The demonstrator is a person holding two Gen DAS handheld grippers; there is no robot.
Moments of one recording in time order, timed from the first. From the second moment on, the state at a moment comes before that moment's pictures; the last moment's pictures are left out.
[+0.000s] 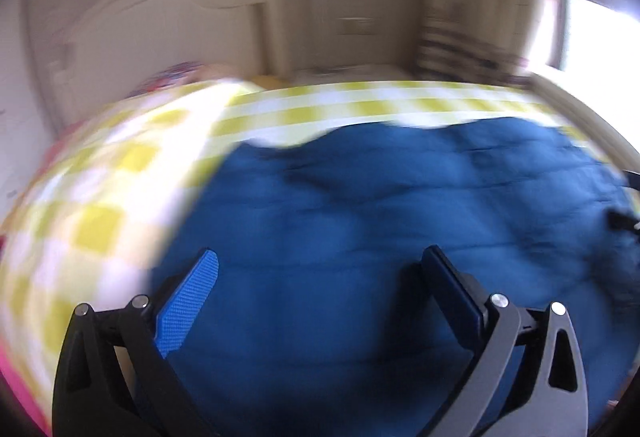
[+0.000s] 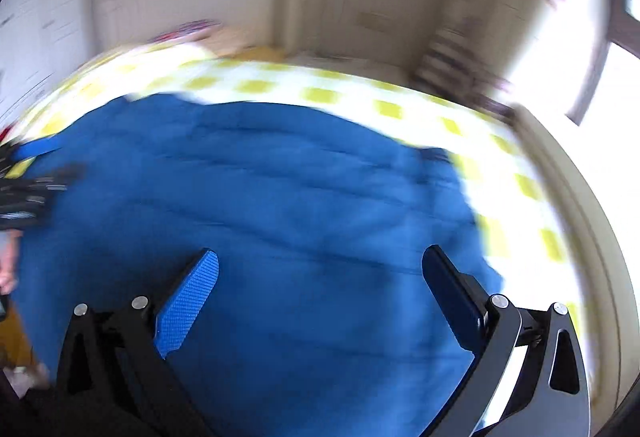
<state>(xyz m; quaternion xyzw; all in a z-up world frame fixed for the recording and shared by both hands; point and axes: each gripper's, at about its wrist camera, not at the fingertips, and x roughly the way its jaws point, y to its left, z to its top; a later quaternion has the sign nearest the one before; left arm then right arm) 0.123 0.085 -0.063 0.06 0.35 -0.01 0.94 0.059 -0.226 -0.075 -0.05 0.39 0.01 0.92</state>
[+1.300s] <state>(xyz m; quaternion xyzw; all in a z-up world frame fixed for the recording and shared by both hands) 0.067 0.038 -0.068 0.08 0.34 -0.12 0.93 -0.003 -0.139 -0.087 -0.15 0.35 0.15 0.91</state>
